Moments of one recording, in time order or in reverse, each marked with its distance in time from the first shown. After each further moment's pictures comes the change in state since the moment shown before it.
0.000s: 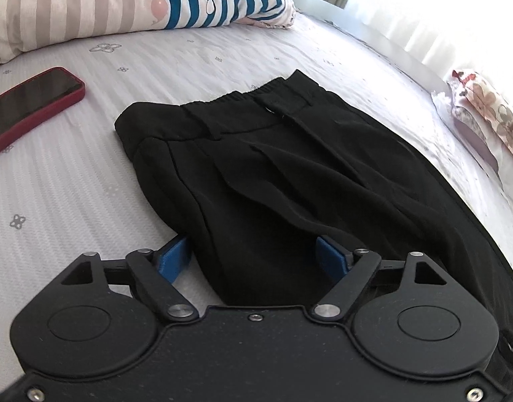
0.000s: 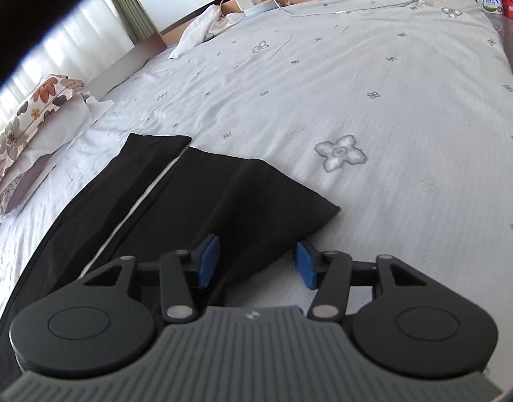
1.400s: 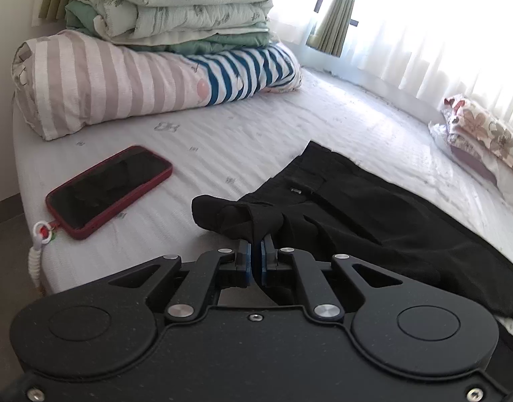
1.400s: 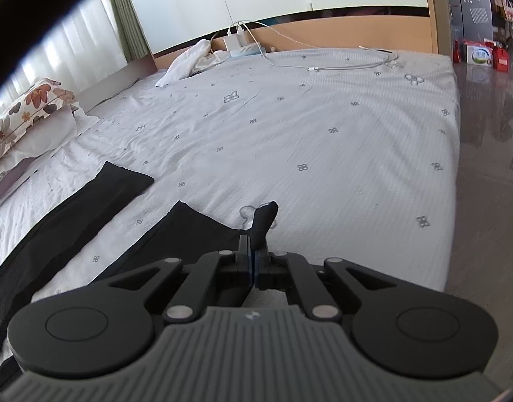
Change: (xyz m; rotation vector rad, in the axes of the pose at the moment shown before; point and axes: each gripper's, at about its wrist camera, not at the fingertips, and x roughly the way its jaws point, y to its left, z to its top) left arm -0.111 0.062 0.000 0.098 -0.185 0.037; right arm -0.072 -0.046 0.024 -0.123 -0.115 -0.107
